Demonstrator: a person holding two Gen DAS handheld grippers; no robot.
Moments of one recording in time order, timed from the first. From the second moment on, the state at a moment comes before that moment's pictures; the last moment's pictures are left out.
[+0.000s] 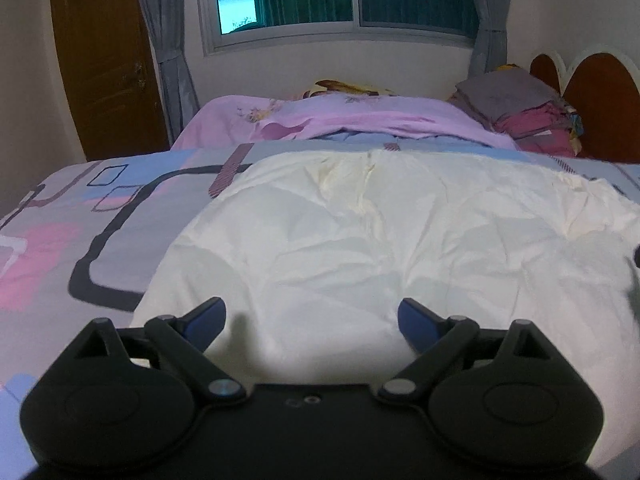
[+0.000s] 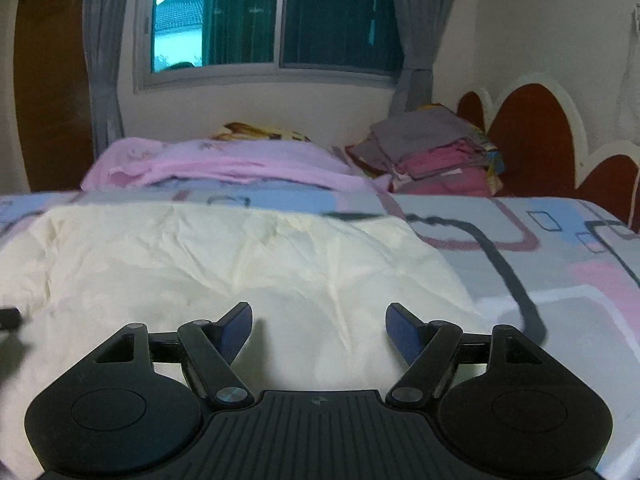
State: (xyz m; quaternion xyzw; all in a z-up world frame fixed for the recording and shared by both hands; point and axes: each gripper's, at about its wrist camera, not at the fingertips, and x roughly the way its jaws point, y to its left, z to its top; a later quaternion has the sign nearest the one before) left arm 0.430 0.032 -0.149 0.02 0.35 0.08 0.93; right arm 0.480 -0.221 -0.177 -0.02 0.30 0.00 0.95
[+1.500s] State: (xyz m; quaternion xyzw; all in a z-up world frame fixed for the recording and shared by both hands) left arm 0.336 0.114 -0.170 -0.28 0.42 0.08 0.86; right arm 0.379 -0.293 -0.190 0.14 0.39 -0.02 0.91
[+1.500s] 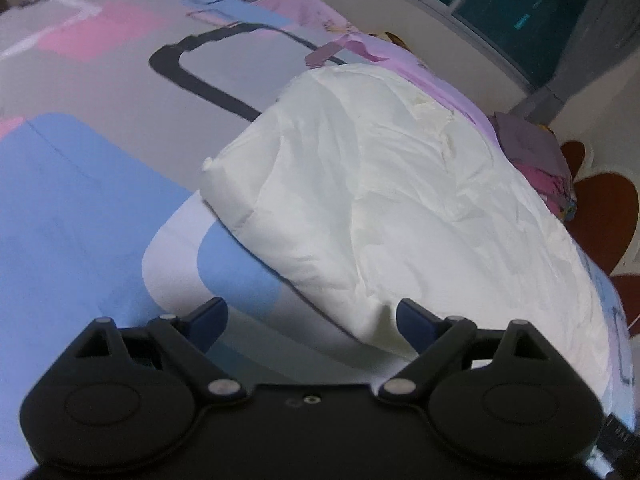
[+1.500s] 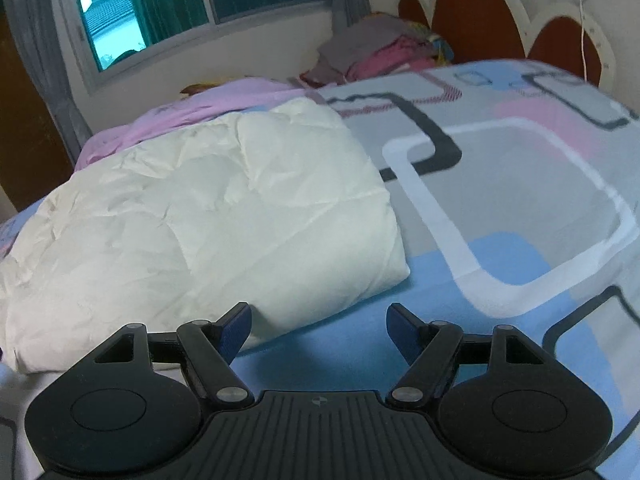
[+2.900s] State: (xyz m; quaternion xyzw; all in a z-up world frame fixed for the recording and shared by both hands) left arm 0.332 0.136 -0.141 -0.27 0.40 0.08 0.87; right arm 0.381 -0.307 -0.155 0.21 0.37 -0.02 0.91
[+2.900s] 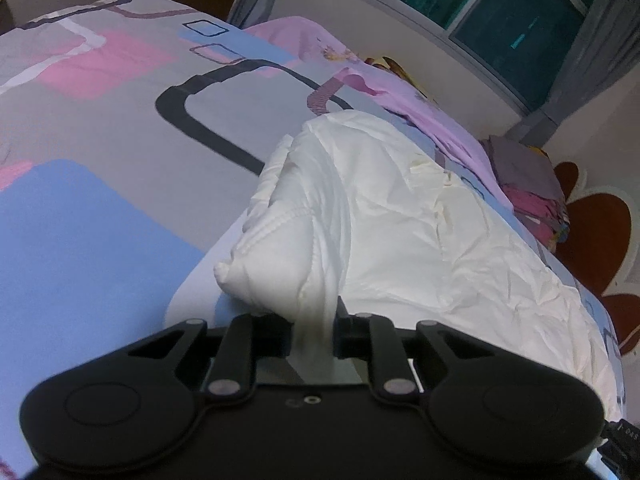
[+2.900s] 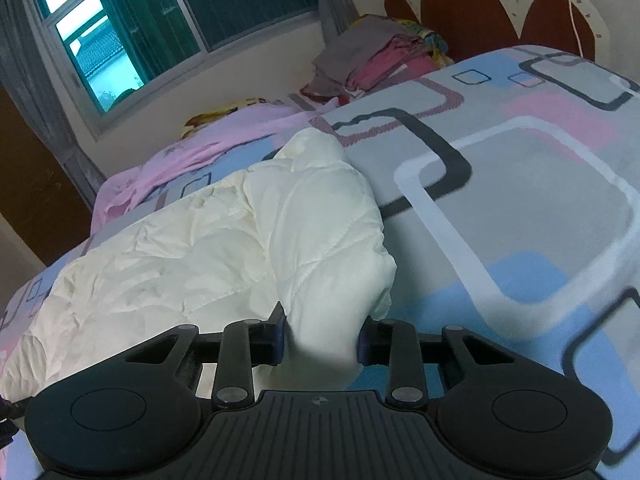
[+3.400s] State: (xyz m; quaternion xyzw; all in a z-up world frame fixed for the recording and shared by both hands) left arm 0.209 0.138 -0.136 -0.23 0.43 0.03 0.87; right arm 0.253 -0.309 -0.155 0.21 0.39 -0.02 0.90
